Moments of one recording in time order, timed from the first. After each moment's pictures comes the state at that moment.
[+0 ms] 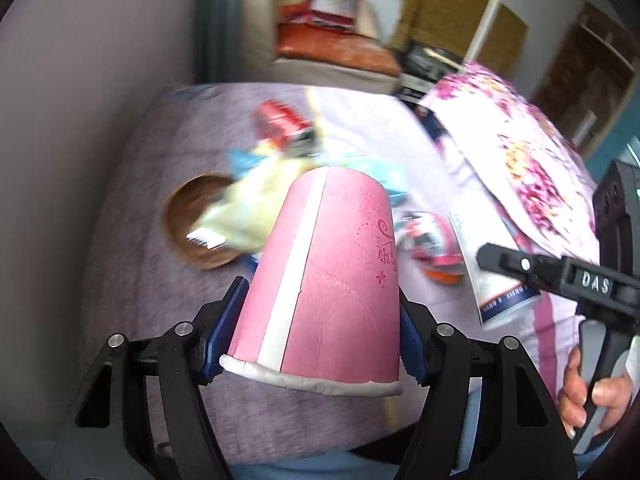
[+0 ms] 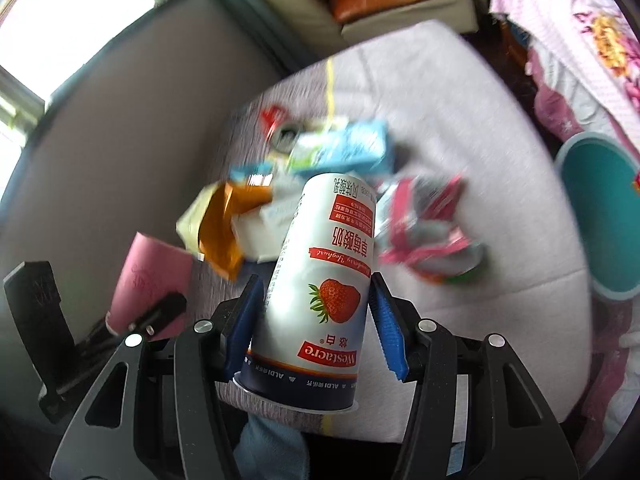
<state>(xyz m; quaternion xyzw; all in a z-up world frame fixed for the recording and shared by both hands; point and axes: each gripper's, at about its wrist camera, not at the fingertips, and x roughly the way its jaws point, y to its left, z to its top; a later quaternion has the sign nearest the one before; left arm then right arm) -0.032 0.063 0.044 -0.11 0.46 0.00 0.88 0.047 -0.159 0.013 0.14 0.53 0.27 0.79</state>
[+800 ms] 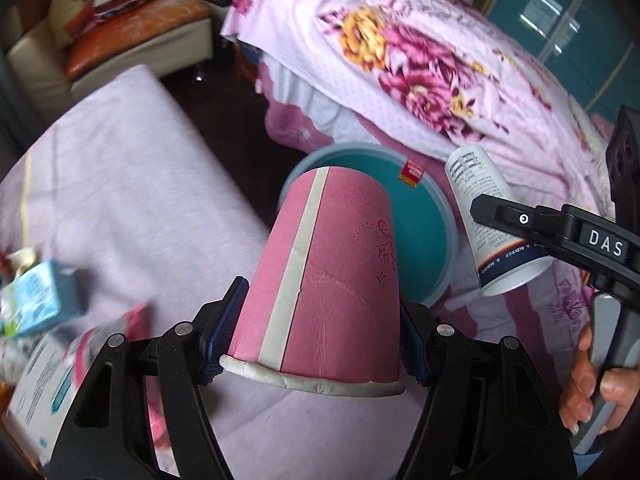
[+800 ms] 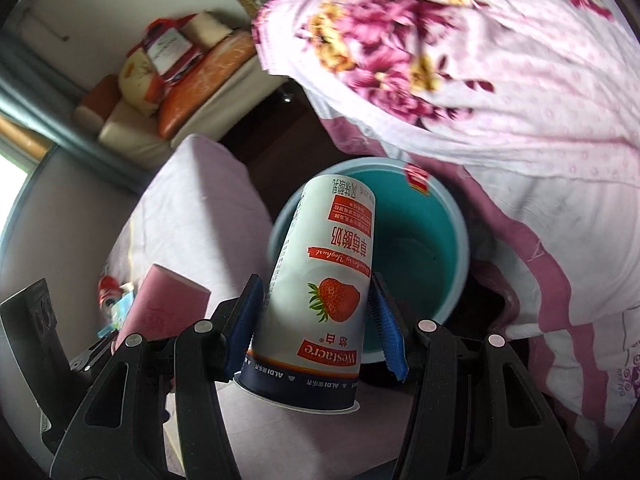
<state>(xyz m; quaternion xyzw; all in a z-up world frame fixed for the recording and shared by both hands) 0.148 -0.236 -0.042 0.05 0.54 -0.21 0.81 0.099 -0.448 -0.034 0.27 0.50 0.02 0.82</state>
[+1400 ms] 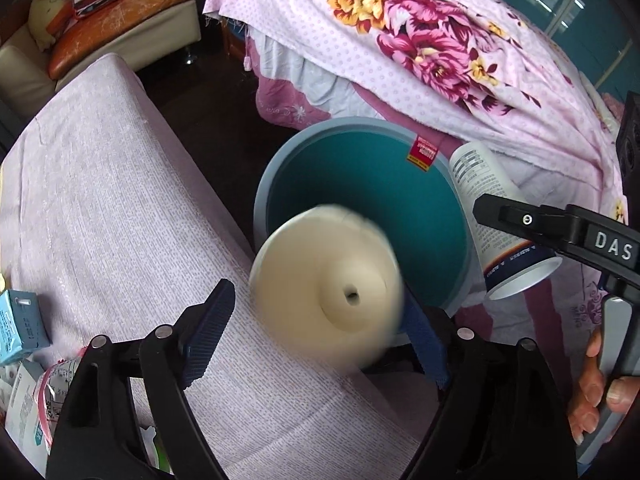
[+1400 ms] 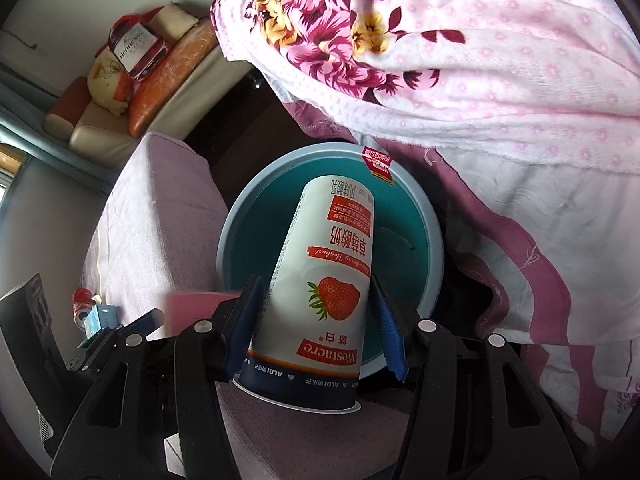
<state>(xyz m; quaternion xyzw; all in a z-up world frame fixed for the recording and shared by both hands) 0.172 -0.266 -0.080 0.08 0.57 -0.20 0.79 0.120 -0.472 -0.074 0.27 0.53 0.00 0.80</state>
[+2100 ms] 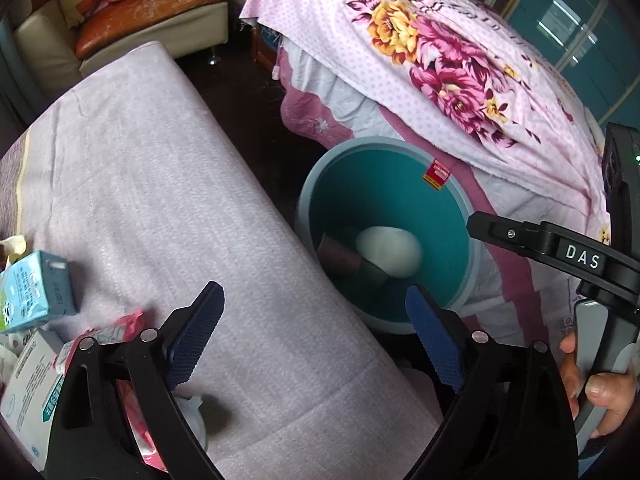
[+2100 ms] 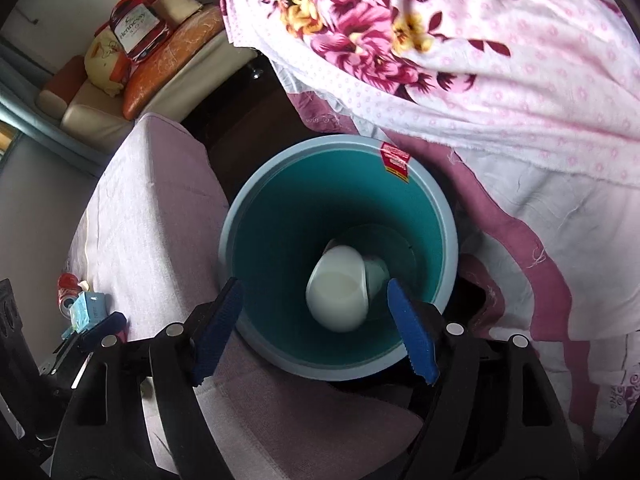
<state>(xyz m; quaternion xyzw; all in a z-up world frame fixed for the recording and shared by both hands) 0.162 -0.217 -0.059 0.02 0.56 -0.18 0.81 0.126 -0.442 -0.067 0.23 0.55 -0.01 0.80</state>
